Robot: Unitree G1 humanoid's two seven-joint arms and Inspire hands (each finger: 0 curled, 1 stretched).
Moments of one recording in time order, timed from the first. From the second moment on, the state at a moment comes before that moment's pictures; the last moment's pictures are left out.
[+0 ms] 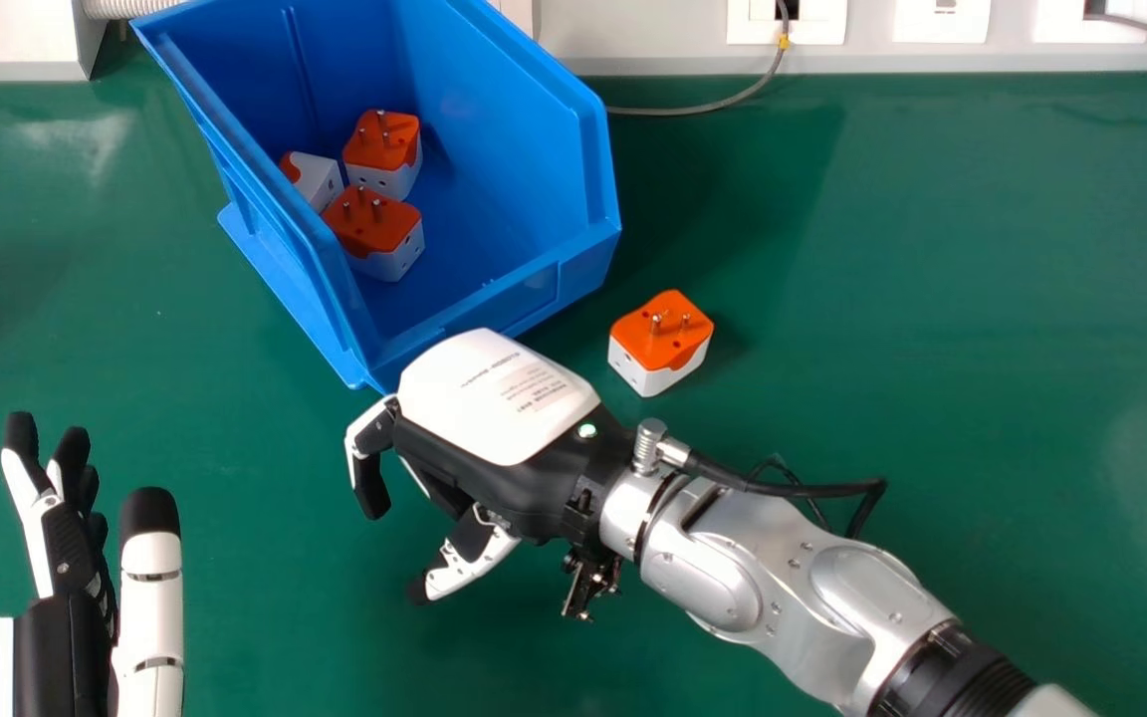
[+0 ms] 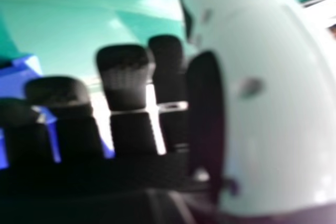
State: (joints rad) left arm 0.82 -0.06 0.09 -0.44 0.16 -0.40 0.13; right arm -0.53 -0.12 0.70 0.53 -0.85 -0.34 -0.07
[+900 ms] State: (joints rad) left arm 0.73 -0.01 0.09 -0.43 0.17 -0.30 0.06; right arm -0.01 -0.22 0.41 -0.06 -0.72 -0.12 -0.09
